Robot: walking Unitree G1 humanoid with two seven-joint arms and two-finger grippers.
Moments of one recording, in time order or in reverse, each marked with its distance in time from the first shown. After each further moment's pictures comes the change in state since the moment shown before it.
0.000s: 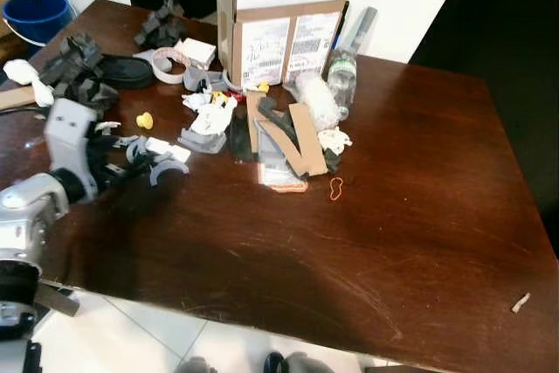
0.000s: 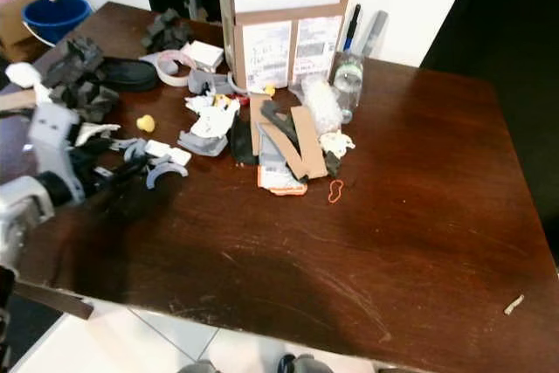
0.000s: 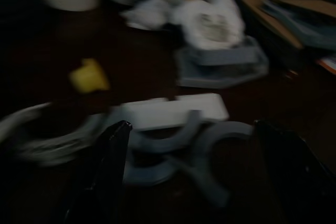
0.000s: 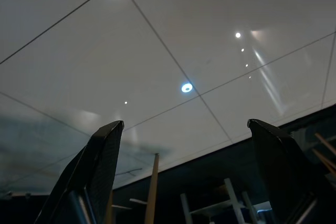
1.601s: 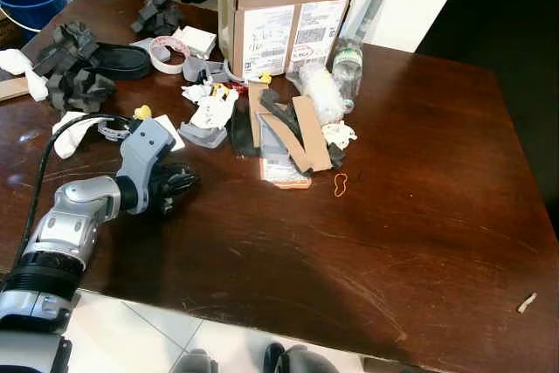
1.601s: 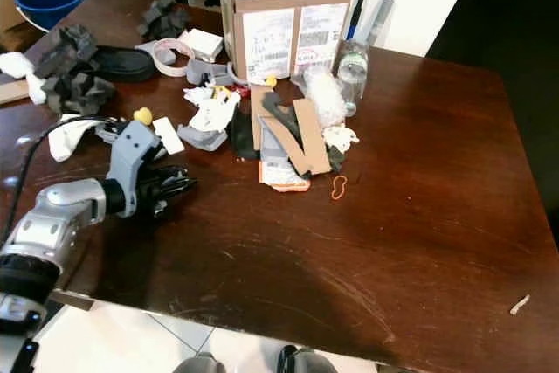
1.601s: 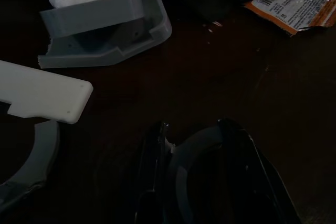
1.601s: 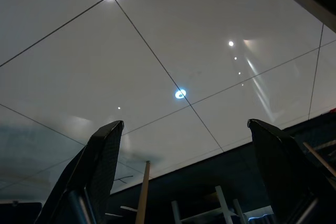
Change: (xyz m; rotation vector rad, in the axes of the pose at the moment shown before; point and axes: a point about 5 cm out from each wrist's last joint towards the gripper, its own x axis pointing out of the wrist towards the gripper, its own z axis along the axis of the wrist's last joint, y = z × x) left arm 0.034 -0.041 -0.013 0.047 0.176 -0.215; right arm -0.003 -0.014 0.021 -0.014 -0.047 -0.022
